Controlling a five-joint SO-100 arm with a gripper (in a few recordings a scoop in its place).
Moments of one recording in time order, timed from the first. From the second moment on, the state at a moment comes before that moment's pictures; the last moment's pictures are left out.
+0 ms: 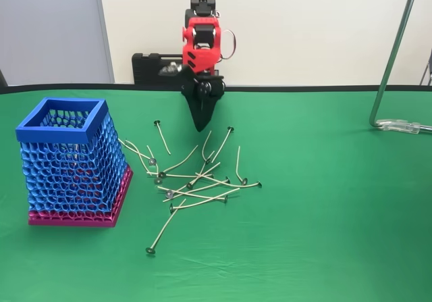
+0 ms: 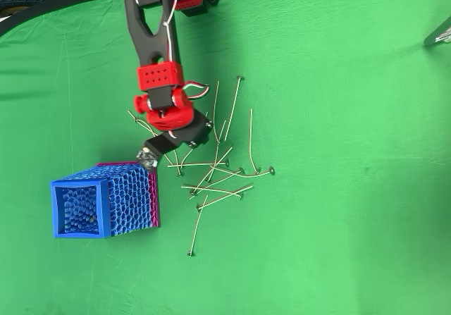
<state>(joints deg) -3.8 74.9 72.4 73.8 -43.3</state>
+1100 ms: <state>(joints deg) -2.9 58.7 55.5 78.1 -48.0</state>
